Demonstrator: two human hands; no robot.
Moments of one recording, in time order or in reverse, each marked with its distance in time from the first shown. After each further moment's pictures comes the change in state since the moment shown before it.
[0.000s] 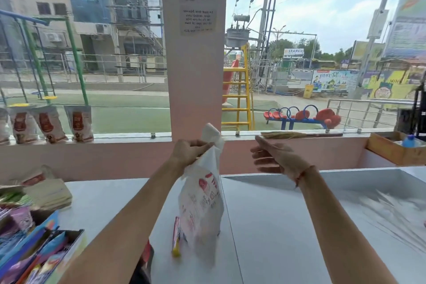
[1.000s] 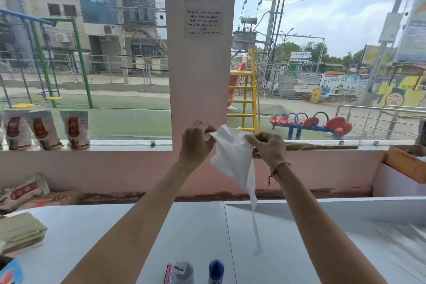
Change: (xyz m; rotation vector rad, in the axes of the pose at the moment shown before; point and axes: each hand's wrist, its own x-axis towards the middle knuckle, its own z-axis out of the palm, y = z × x) left_hand 0.148 0.029 0.022 0.580 0.319 0.667; right_hand 0.171 -0.037 0.031 -0.265 0.427 -0.392
